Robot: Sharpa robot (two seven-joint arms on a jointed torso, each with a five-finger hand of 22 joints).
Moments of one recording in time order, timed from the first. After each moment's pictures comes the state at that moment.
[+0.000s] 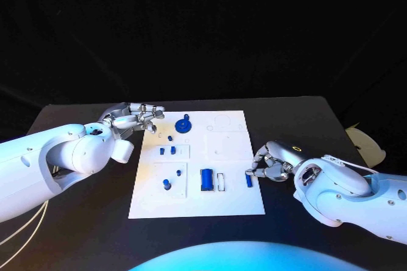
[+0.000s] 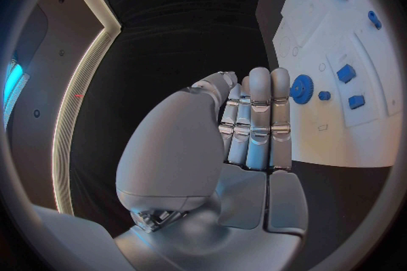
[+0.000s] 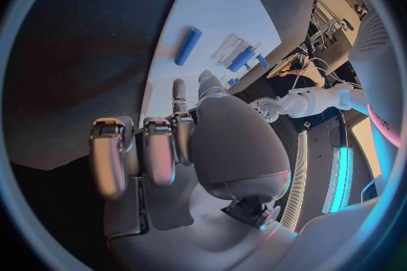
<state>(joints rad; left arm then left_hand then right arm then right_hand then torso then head) 1.18 -0.92 -0.02 1.58 -0.07 -0.28 0.11 1.49 -0.17 0.36 0.17 0.35 1.04 0.18 0.11 0.11 1.11 0.11 0.24 0.18 1.19 0.02 0.91 0.51 0.16 1.01 0.12 0.85 0.89 1.00 -1.16 -0.12 1.97 -1.55 -0.48 -0.56 1.33 -0.01 -0.09 0.29 0.28 1.08 0.06 0.29 0.39 1.47 -0.01 1.40 1.31 1.47 -0.08 1.53 1.31 0.01 1.47 0.03 1.53 1.31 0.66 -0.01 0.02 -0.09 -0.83</state>
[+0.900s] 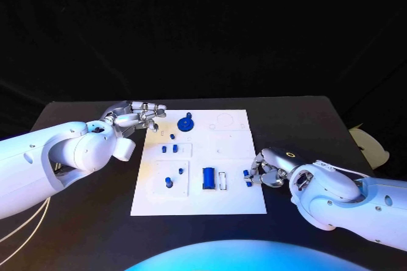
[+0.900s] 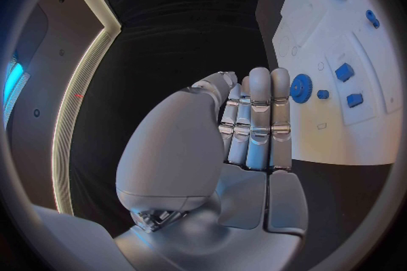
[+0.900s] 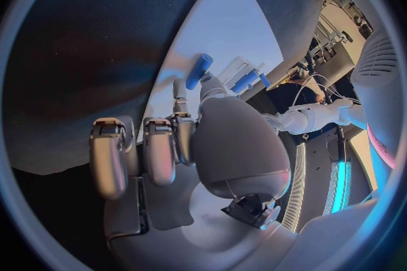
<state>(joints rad) 1.18 -0.93 -0.02 1.58 -0.07 -0.27 0.11 1.49 -0.17 0.36 0.17 0.35 1.04 0.18 0.11 0.11 1.11 0.11 0.24 0.18 1.19 0.02 0.91 0.51 0.16 1.01 0.12 0.84 0.89 0.96 -1.10 -0.13 1.92 -1.62 -0.44 -0.57 1.31 -0.02 -0.10 0.29 0.28 1.11 0.05 0.29 0.39 1.46 -0.01 1.40 1.31 1.47 -0.08 1.53 1.31 0.01 1.47 0.03 1.53 1.31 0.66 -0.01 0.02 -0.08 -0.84</state>
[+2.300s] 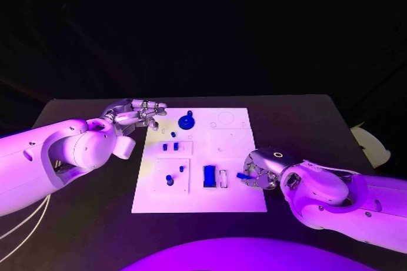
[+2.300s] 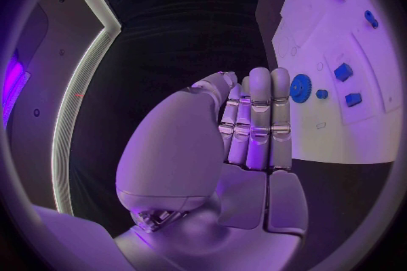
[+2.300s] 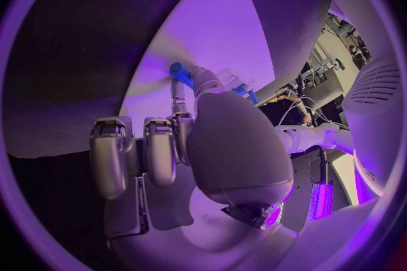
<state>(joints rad) 1.18 -0.93 -0.03 1.58 -0.07 -0.27 0.11 1.49 -0.17 0.36 0.17 0.35 1.04 0.18 0.11 0.11 1.11 0.10 0.24 0.18 1.19 0.03 0.91 0.51 0.16 1.01 0.12 0.84 0.89 0.95 -1.05 -0.12 1.91 -1.77 -0.35 -0.56 1.44 -0.10 0.08 0.27 0.47 1.13 0.05 0.27 0.40 1.47 -0.03 1.38 1.30 1.47 -0.09 1.53 1.31 0.01 1.46 0.03 1.54 1.31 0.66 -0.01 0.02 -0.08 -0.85</state>
